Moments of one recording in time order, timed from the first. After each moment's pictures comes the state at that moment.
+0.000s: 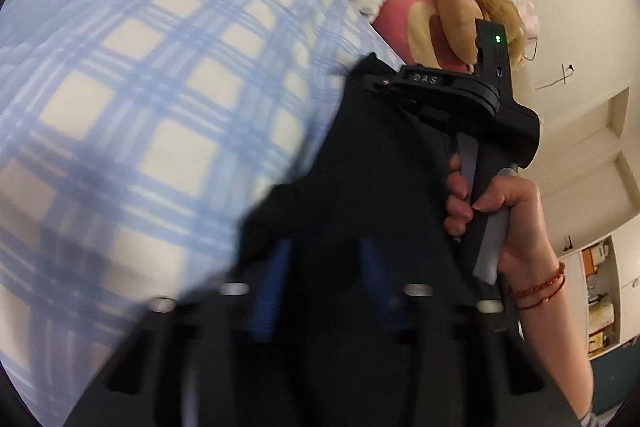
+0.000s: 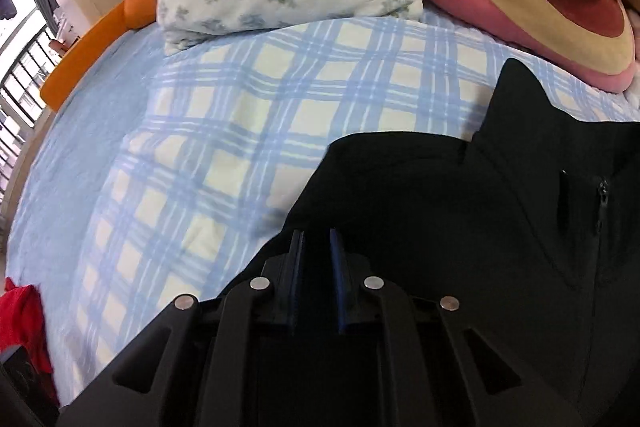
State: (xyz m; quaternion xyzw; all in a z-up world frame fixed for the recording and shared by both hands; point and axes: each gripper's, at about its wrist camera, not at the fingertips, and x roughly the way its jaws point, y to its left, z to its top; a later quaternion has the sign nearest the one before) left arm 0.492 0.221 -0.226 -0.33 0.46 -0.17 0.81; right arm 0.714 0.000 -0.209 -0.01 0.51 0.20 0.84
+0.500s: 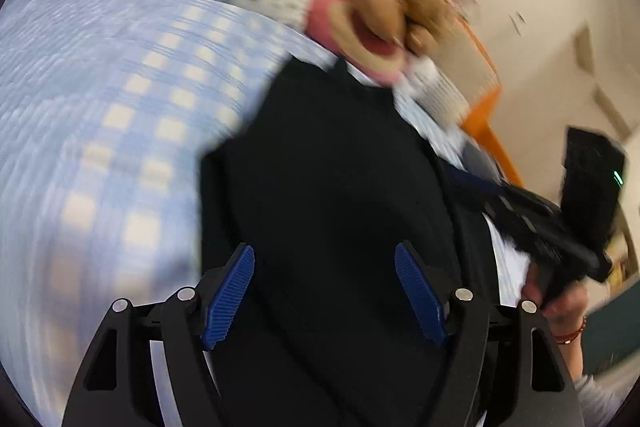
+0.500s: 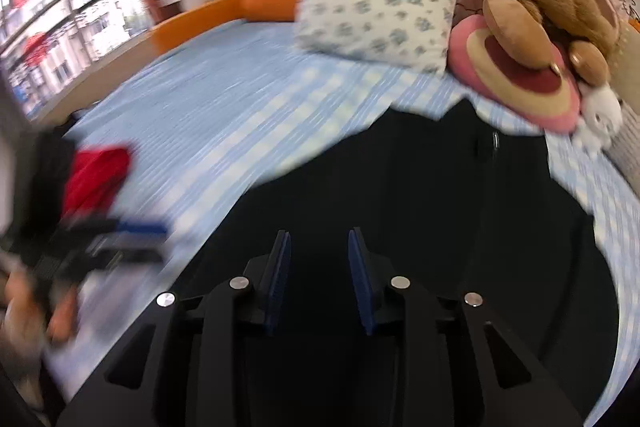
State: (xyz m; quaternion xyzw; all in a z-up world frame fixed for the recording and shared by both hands) left arm 0.365 0.191 -0.137 -0.23 0.44 -0.22 0.84; right arm 0.431 -0.089 -0.087 -0.10 0.42 0.31 0.85
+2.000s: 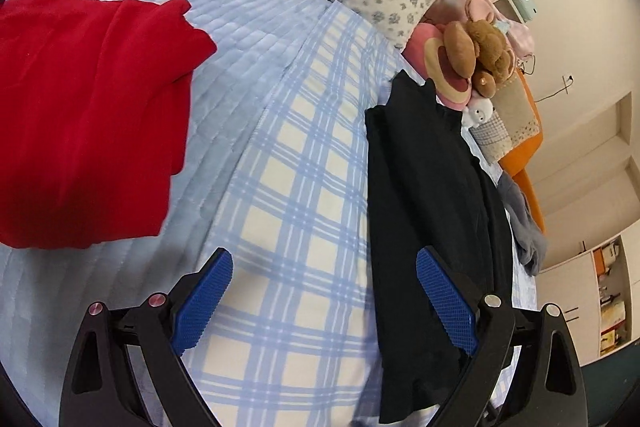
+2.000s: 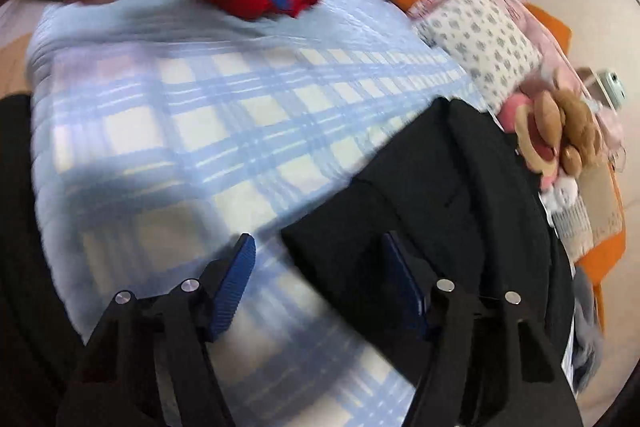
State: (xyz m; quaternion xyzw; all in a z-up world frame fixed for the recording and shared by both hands) left arm 0.225 0.338 -0.160 -0.32 0.45 -0.09 0.83; right arm 0.110 0.092 -0.215 -0.38 0.34 0.23 0.83
